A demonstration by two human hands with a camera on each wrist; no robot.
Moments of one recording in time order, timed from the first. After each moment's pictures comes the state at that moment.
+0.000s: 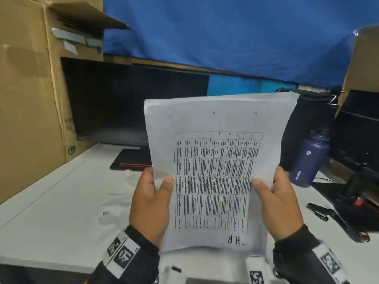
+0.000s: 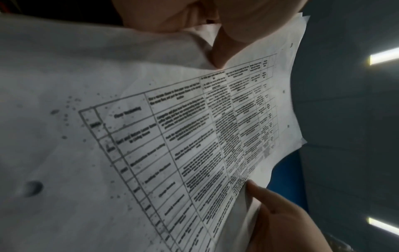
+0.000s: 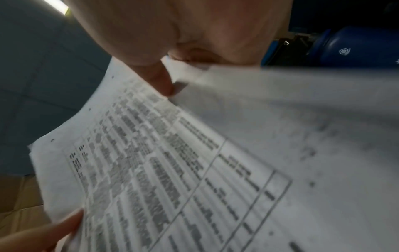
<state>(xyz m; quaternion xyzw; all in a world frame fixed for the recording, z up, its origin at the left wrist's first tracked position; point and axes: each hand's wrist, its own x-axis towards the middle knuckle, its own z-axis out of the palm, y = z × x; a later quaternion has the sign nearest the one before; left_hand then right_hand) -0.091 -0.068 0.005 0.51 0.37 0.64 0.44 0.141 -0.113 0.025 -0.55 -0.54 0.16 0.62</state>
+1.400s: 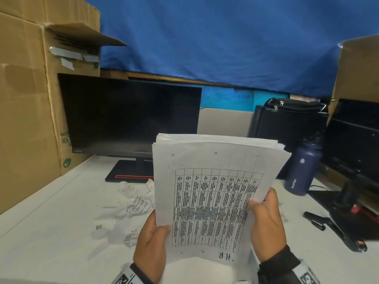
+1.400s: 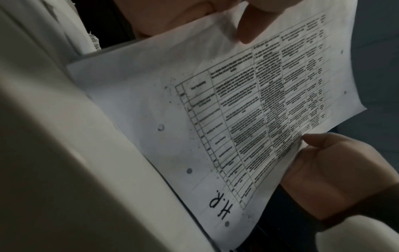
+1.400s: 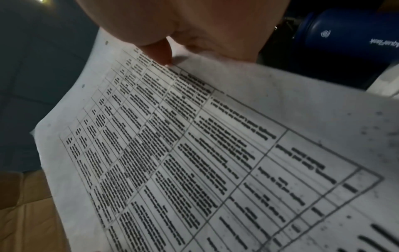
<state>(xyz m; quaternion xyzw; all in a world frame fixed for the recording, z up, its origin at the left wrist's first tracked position) -0.075 -0.081 -0.044 0.49 0.39 0.58 0.53 0.135 -0.116 0.006 -0.51 -0.50 0.20 0.67</state>
